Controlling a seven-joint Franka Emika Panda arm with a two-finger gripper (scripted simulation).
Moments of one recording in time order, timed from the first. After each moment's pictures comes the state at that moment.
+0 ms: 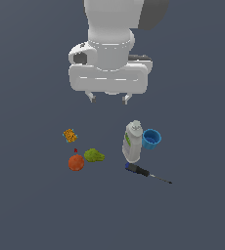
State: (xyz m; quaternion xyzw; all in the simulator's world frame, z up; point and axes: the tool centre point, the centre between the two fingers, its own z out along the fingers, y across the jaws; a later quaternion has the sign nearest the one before) arm 0.004 -0.011 0.351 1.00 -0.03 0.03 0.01
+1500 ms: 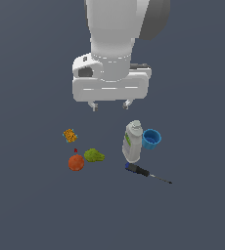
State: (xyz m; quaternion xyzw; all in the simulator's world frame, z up) arm 0.013 -0.006 0.331 1.00 0.05 0.03 0.01
